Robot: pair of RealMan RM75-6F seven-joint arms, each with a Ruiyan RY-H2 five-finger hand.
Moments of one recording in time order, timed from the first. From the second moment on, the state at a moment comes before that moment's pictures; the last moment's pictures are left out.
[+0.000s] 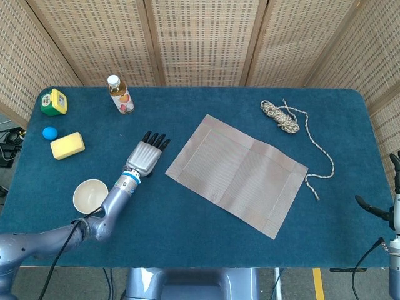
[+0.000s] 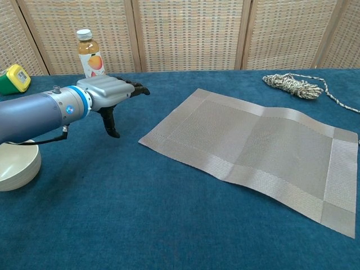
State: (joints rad) left arm -0.94 -1.73 -0.22 -1.14 0.94 0.80 0.68; right arm 0.10 -1.21 0.24 -1.43 -1.38 1.57 0.35
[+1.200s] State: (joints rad) left arm -1.05 -1.96 -0.20 -0.83 1.14 0.81 0.45; right arm 0.10 -1.21 0.26 -1.42 -1.36 1.54 0.41
